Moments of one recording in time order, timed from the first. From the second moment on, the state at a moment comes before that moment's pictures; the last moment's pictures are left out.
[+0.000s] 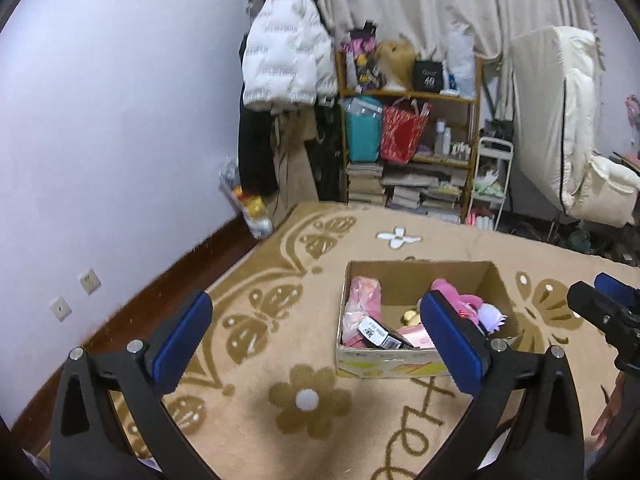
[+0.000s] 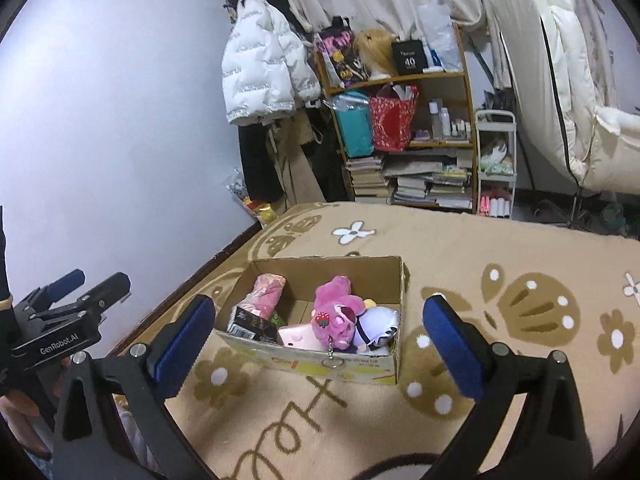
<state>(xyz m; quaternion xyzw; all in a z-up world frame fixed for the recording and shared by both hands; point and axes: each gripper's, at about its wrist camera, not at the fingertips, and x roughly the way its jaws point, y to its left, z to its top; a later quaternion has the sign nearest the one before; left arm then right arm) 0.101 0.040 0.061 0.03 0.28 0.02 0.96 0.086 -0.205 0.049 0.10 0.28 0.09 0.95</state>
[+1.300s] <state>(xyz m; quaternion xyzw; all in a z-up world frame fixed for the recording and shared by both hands) 0.039 0.038 0.008 0.04 0.25 0.01 0.97 0.054 -0.217 -0.025 0.07 0.28 0.07 0.95</state>
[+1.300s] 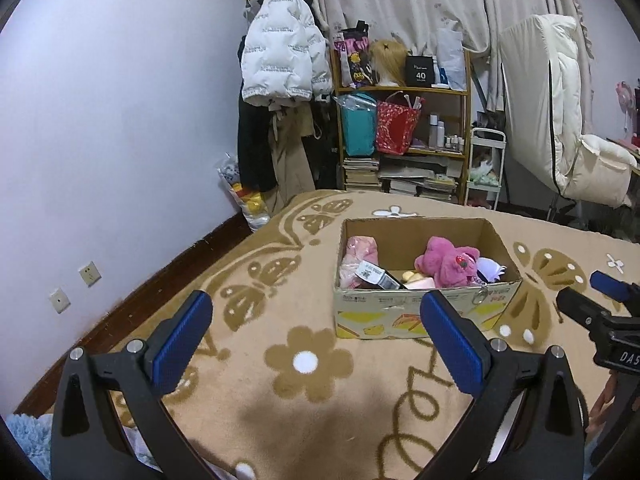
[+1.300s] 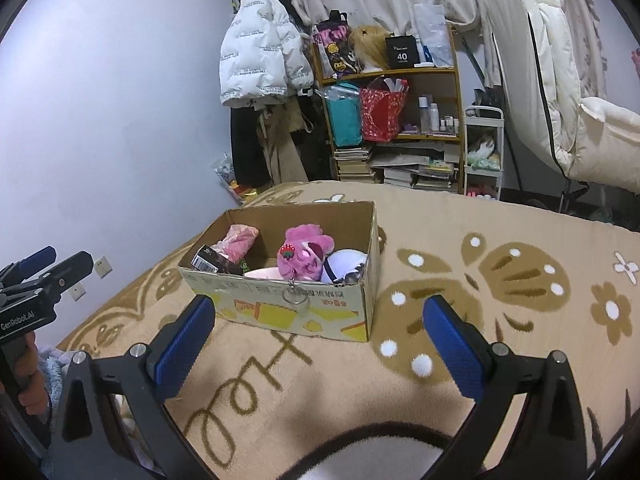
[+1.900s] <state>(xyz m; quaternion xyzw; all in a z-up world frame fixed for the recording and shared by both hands) 0.047 0.029 0.001 0.06 0.27 0.00 0.96 0.052 -0.217 -0.030 0.08 0.29 0.06 0.95</state>
